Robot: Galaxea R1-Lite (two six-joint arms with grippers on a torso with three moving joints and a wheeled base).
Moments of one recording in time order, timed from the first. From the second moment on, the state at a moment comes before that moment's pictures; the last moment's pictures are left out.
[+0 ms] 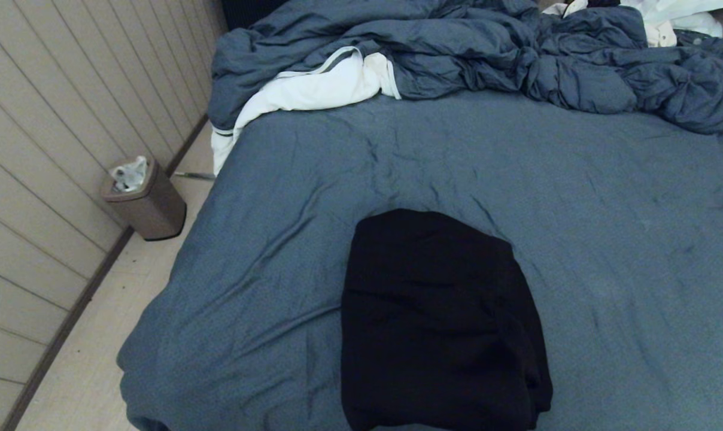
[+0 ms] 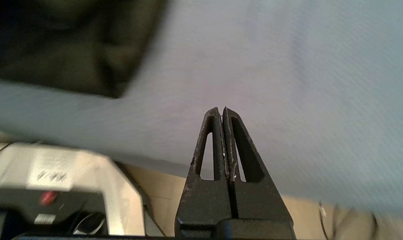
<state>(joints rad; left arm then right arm) 0.00 0.00 0.00 0.00 -0.01 -0.01 -0.01 0.27 0.00 -0.02 0.04 -0.11</state>
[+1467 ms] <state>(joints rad) 0.00 0.00 0.00 -0.01 0.02 -0.08 0.02 0.00 0.00 0.00 0.00 -0.03</state>
